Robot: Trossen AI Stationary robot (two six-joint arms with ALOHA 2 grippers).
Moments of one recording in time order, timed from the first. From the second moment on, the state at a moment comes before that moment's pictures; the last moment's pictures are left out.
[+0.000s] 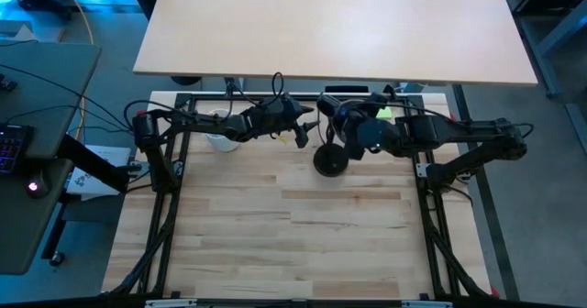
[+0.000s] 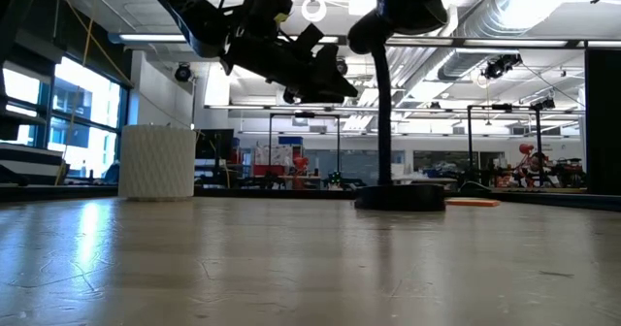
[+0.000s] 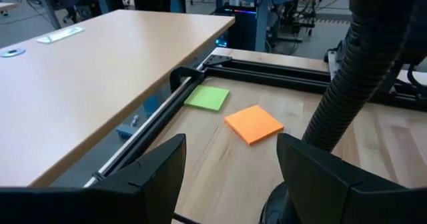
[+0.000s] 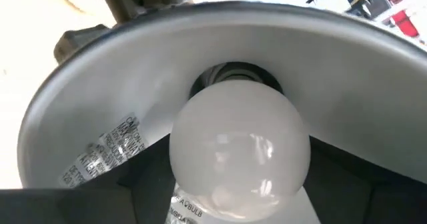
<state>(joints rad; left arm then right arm) 0.33 1.79 1.07 0.48 -0.06 0.03 0.07 1.30 1.36 -0.86 0.77 -0.13</state>
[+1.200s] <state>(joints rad) 0.33 1.79 1.07 0.46 -0.06 0.05 0.18 1.19 1.23 -0.70 0.83 0.86</state>
